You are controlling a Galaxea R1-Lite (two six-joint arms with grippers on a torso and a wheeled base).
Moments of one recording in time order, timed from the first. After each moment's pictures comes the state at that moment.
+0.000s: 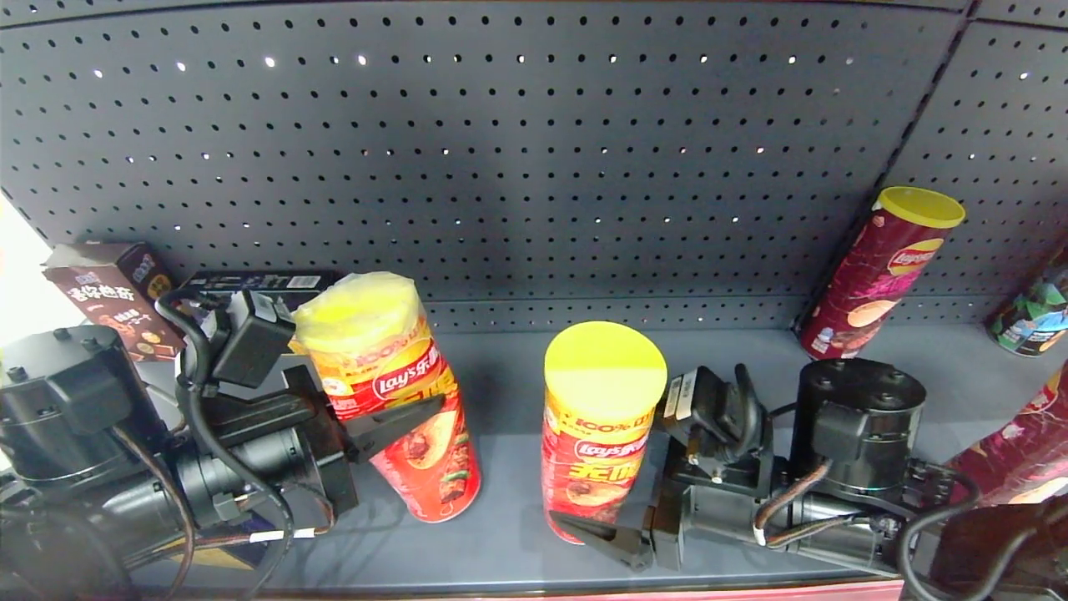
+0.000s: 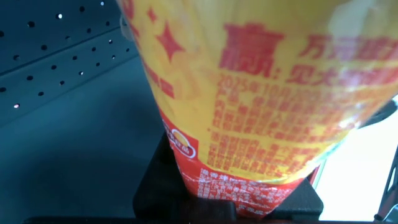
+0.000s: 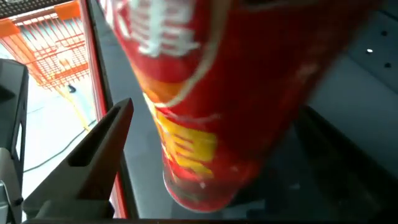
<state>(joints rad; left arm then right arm) -0.33 1.51 -0.38 -1.06 -0.56 0.01 0.76 1.78 -0.57 -1.07 0.39 -0.28</state>
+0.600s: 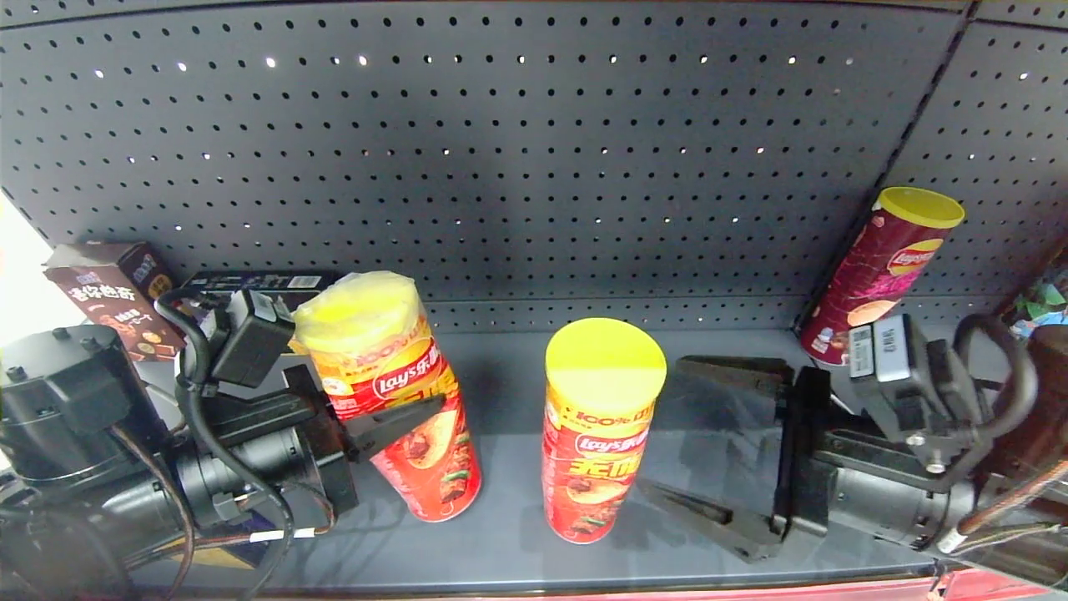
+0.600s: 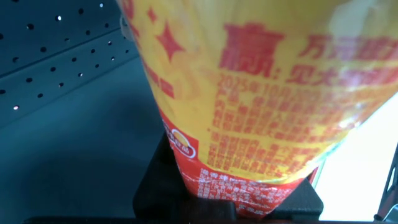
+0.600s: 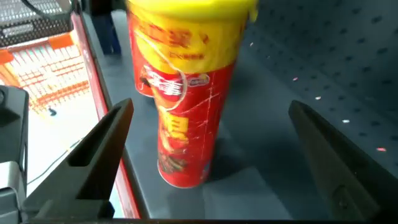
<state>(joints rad) -0.33 1.51 -0.38 -1.06 -0.56 0.01 0.70 1.46 -0.47 -0.99 0.38 -0.28</state>
